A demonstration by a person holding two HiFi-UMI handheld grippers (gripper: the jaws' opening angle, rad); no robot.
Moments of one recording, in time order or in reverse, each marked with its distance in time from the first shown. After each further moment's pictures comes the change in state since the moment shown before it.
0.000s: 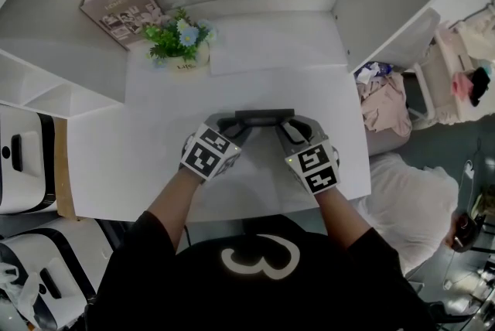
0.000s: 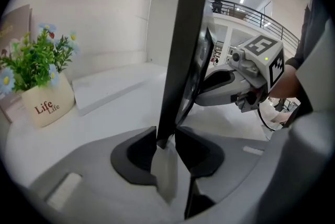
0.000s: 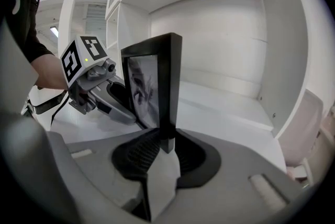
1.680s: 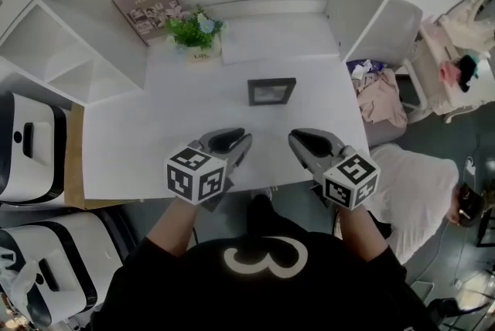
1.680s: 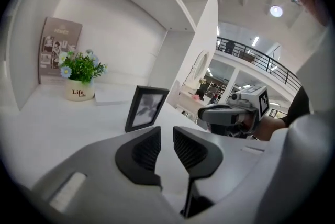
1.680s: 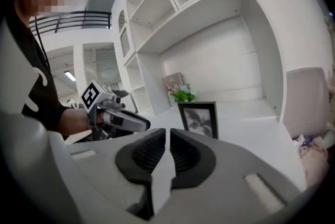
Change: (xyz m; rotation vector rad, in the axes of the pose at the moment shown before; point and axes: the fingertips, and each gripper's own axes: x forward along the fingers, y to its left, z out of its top) left arm -0.148 -0.098 0.014 -0.302 -0.302 -0.031; right arm -0.151 0.093 0.041 0.227 -0.269 0.210
